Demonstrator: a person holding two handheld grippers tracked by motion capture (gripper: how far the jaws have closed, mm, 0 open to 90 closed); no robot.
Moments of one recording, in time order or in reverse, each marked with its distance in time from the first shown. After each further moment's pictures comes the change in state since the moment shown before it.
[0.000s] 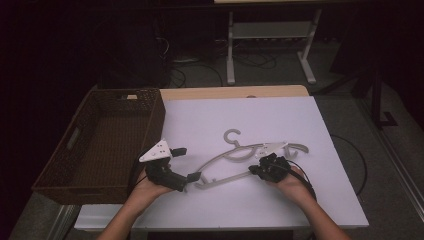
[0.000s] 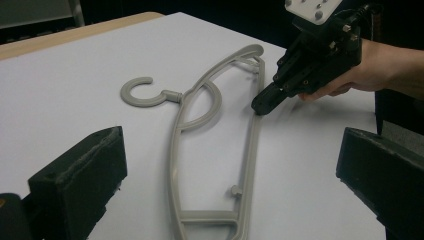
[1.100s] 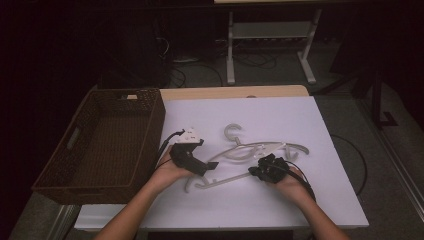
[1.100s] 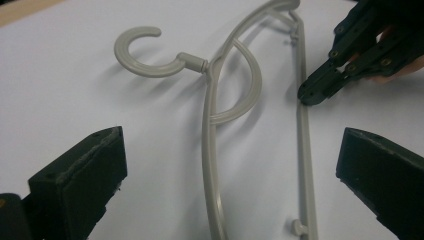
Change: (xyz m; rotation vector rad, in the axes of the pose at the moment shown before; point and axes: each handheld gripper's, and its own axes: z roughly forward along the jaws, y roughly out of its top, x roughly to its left) left arm 0.027 0.019 0.078 0.222 0.018 0.085; right arm 0.000 -0.002 0.007 0.020 -0.003 0.001
